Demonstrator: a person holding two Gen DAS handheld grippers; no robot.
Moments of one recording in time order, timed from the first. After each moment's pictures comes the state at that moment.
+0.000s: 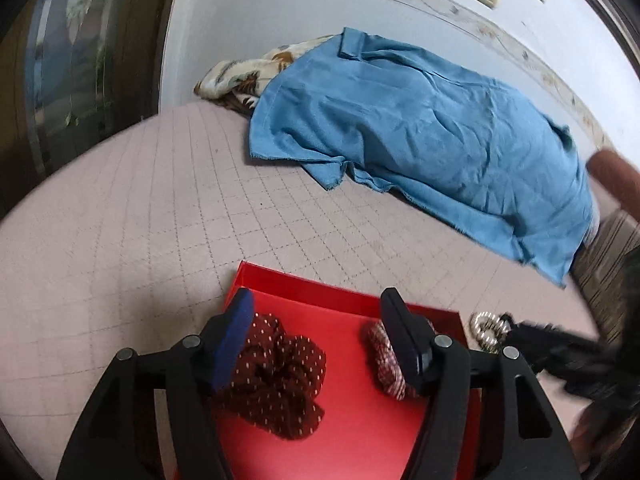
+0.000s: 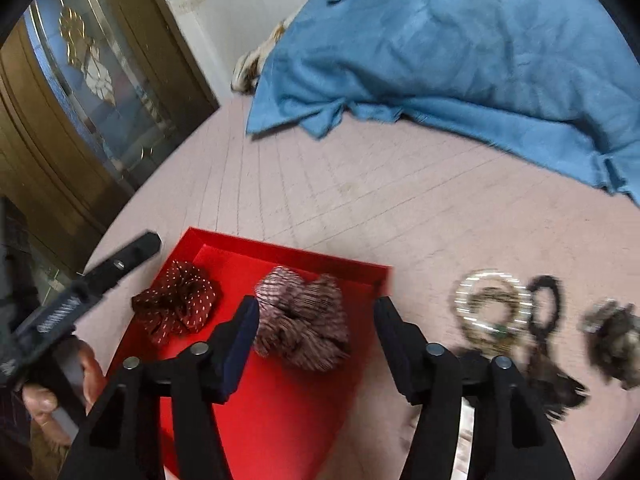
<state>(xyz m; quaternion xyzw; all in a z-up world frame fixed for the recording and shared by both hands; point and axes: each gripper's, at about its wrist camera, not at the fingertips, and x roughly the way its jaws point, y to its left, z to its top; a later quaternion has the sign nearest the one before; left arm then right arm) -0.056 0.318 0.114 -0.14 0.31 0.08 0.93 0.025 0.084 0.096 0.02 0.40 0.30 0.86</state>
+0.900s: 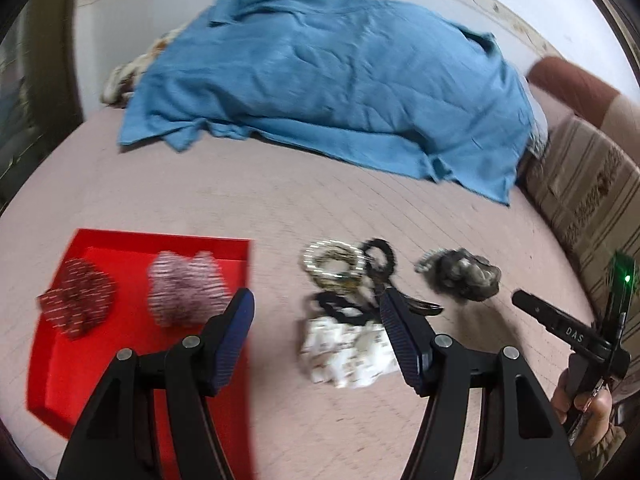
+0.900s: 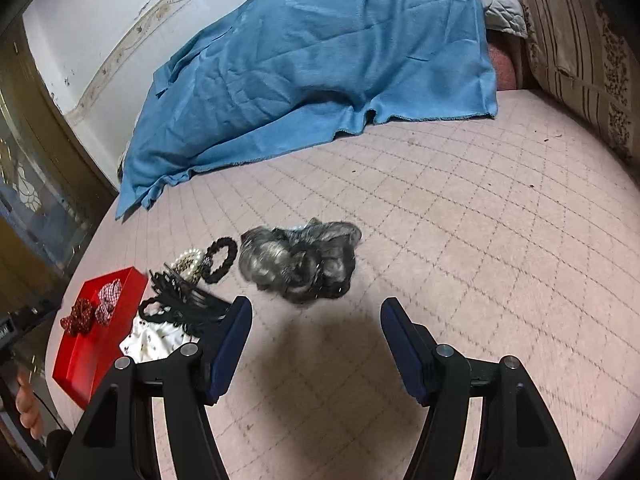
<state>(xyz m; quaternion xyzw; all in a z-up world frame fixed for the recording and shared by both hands) -0.031 0.095 0.128 -0.07 0.40 -0.01 0.91 0.011 -0.211 0.043 0.15 0.38 0.16 0.90</state>
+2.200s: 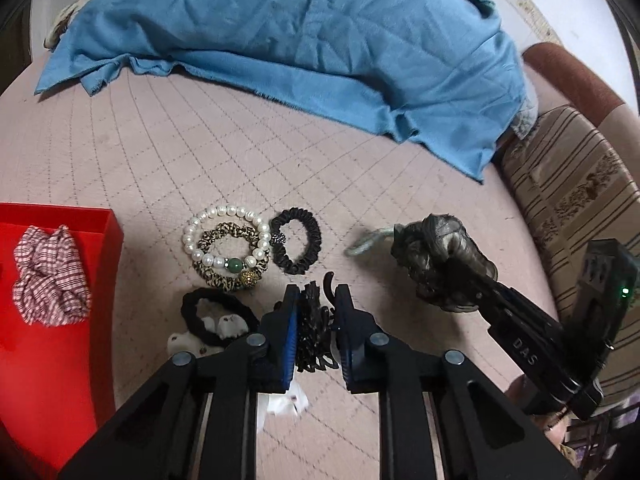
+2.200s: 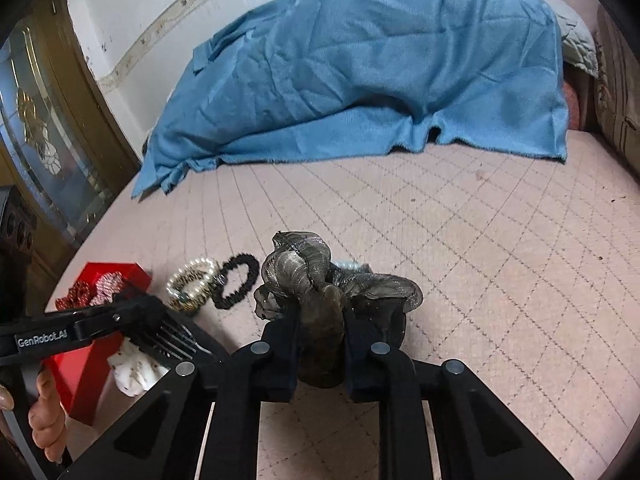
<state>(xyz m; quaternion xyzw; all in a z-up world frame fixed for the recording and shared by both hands) 0.033 0.049 0.084 -0.15 0.47 -0.08 0.87 0.053 -0.175 0.046 0.10 0.35 0.21 0.91</state>
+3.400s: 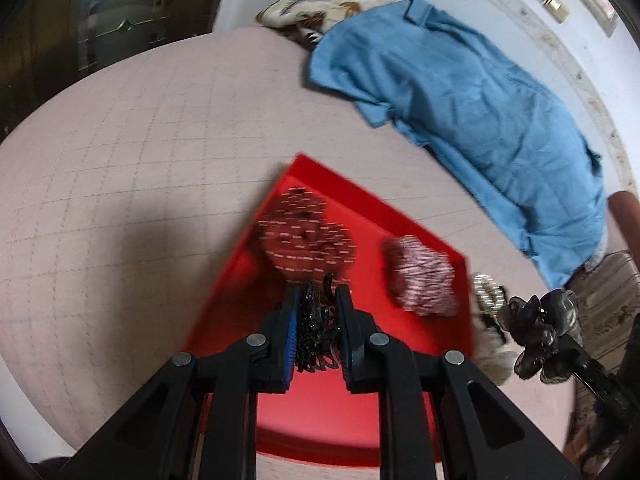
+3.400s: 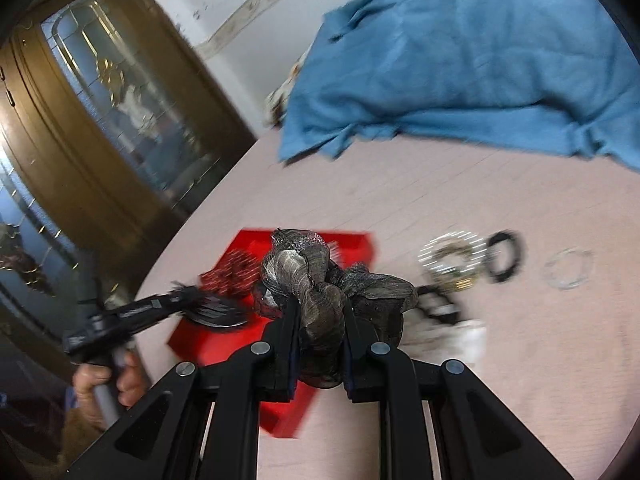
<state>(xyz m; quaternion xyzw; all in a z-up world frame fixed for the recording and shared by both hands) -0.116 0.336 0.081 -0.25 0.40 0.13 0.87 -0.025 0.036 0.099 0.10 0.41 0.39 0.82</state>
